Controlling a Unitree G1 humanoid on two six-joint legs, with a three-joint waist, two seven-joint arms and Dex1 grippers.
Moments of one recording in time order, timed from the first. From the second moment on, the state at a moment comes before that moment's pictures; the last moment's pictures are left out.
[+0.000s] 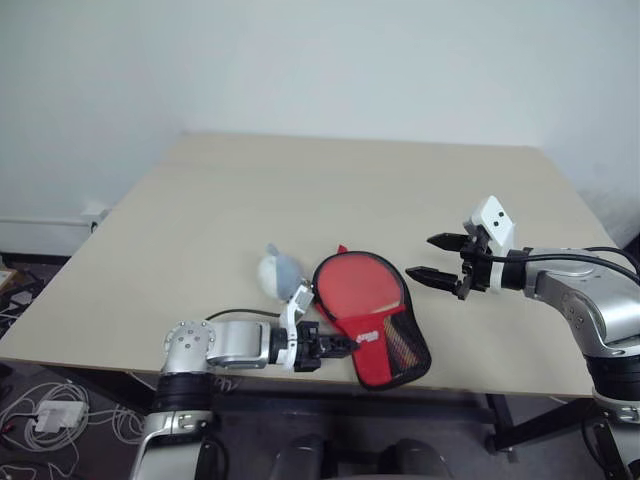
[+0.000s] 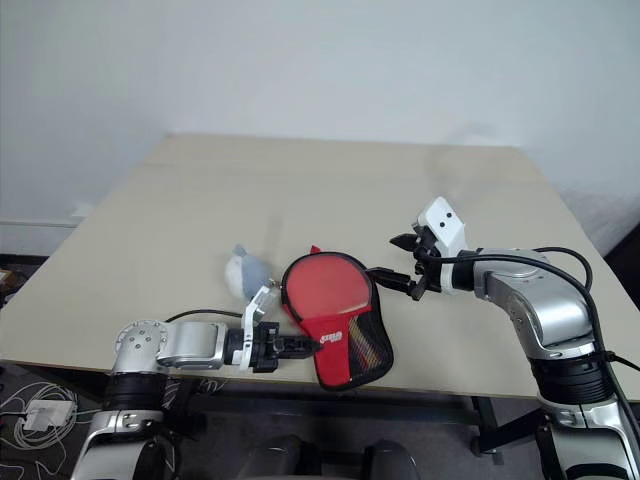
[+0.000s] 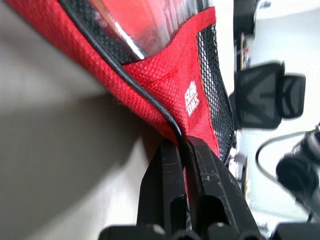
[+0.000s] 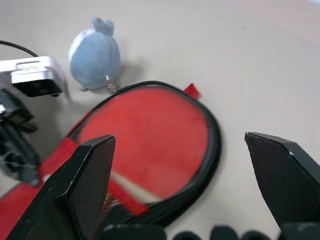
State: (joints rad) left arm -0.31 0.36 0.09 0.14 -1.62 1.58 0.16; right arm -0.45 -0.68 0.03 -0.25 0.45 0.82 0.83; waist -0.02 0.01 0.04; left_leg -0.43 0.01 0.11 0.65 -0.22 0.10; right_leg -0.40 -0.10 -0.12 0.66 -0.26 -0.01
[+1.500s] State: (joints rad) left arm -0.32 0.94 -0.10 -0.14 -1.57 1.38 -0.37; right arm -0.47 -0.66 0.08 -0.24 0.45 0.80 0.84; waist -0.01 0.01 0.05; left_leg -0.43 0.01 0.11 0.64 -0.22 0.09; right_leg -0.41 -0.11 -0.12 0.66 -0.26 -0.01
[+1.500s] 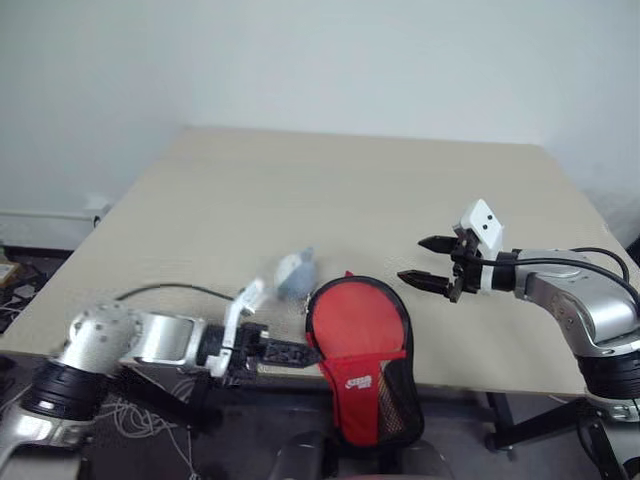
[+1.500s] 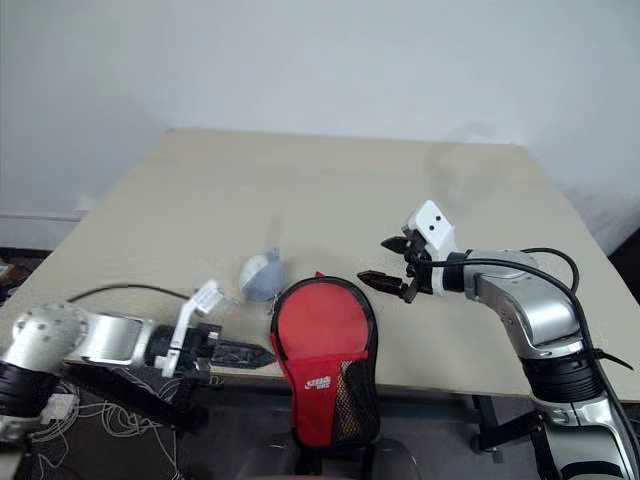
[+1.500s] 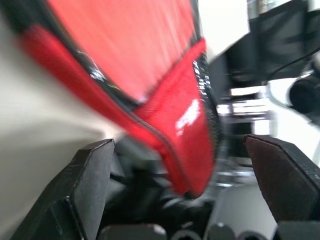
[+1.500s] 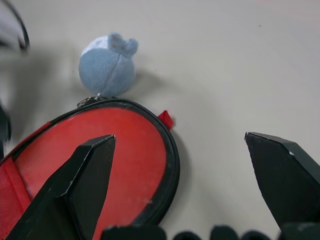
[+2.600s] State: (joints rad) left arm -0.30 0.66 0.00 0.10 -0.57 0.50 -0.84; right arm -0.47 -0.47 0.27 -0.21 0.38 0.80 0.80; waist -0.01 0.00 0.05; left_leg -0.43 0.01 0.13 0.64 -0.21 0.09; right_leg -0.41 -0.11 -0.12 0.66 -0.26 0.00
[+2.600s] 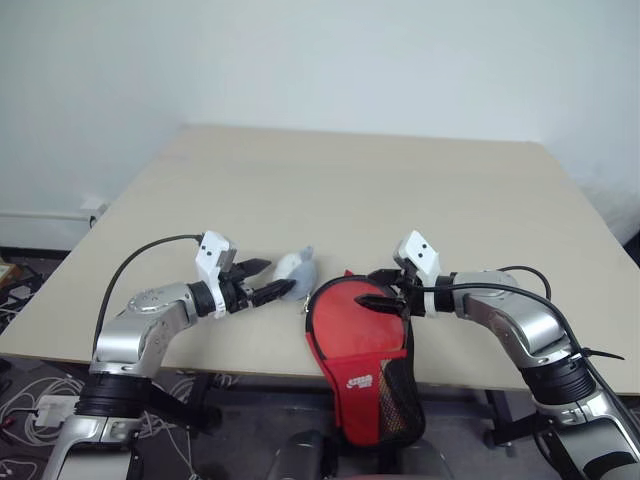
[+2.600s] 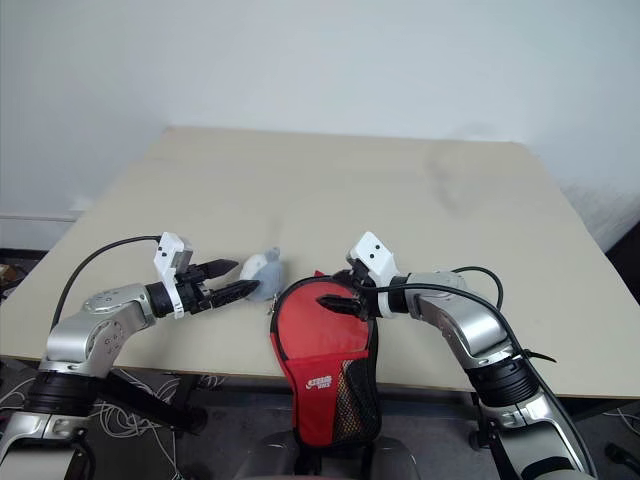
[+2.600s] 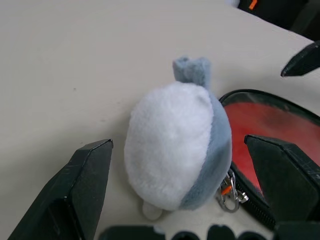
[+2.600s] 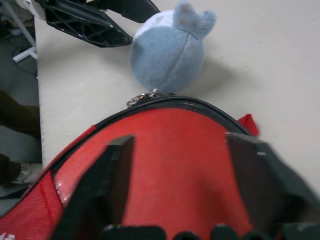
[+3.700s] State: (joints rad) left arm -0.37 0.47 0.02 0.20 -0.41 0.45 -0.82; right arm -0.38 -0.26 0.37 0.05 0.25 0.53 0.78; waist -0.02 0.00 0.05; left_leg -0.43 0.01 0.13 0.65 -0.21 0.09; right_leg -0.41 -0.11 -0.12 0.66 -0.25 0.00
